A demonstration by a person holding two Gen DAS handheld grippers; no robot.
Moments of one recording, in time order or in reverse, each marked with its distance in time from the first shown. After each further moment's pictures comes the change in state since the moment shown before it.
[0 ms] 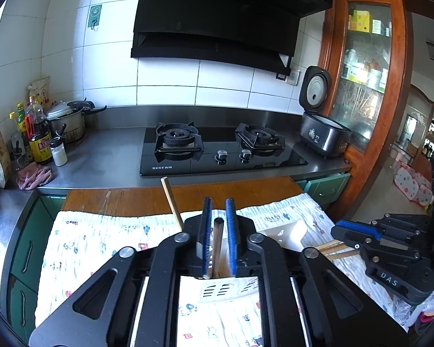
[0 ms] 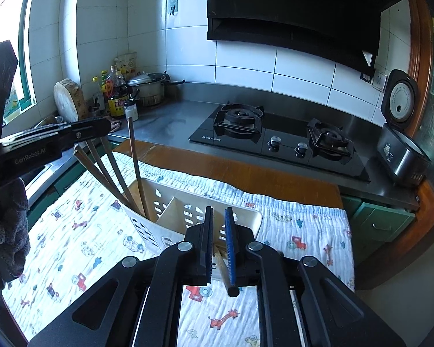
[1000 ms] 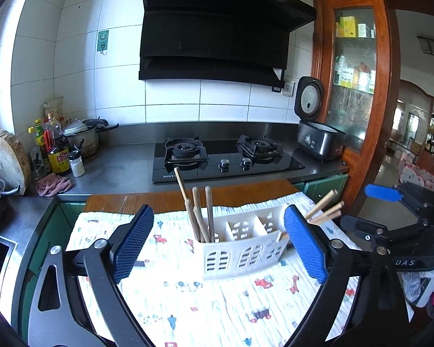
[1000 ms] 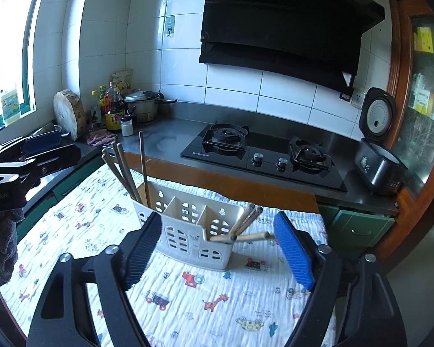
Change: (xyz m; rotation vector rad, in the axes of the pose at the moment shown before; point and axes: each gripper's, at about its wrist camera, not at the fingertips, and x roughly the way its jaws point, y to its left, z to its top) left arm -0.090 -0.019 -0.039 0.052 -0.088 0.043; right arm -0.079 0.015 -0.027 -0.015 -0.107 -0.086
